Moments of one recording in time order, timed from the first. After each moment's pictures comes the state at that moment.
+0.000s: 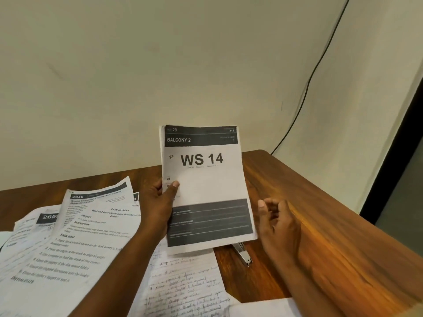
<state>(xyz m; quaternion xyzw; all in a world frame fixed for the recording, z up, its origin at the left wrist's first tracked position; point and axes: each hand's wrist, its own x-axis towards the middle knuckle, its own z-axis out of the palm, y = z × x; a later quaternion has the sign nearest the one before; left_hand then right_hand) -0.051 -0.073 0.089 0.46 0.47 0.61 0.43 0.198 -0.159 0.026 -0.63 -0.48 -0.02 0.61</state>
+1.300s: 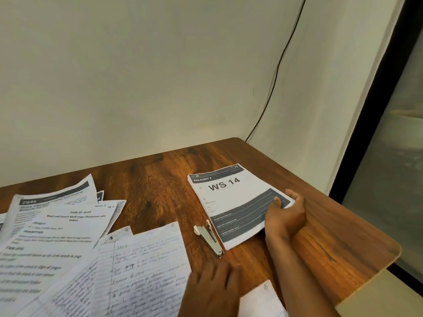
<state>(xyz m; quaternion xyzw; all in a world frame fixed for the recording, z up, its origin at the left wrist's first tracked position) 0.049 -0.244 0.030 0.92 0.38 0.05 -0.03 0.267 -0.145 0.007 -0.70 -0.15 0.02 0.69</state>
